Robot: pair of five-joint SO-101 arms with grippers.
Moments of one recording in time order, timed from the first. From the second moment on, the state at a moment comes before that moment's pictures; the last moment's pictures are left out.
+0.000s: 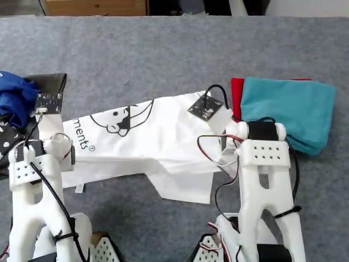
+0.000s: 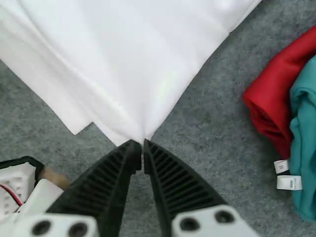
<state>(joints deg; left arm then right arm) -23.1 -40.0 55.3 63.0 -14.5 2.5 -32.9 41.3 84.3 50.7</state>
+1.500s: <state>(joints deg) -27.6 -40.0 65.2 51.2 -19.4 -14.2 -40.8 70.8 65.6 47.8</state>
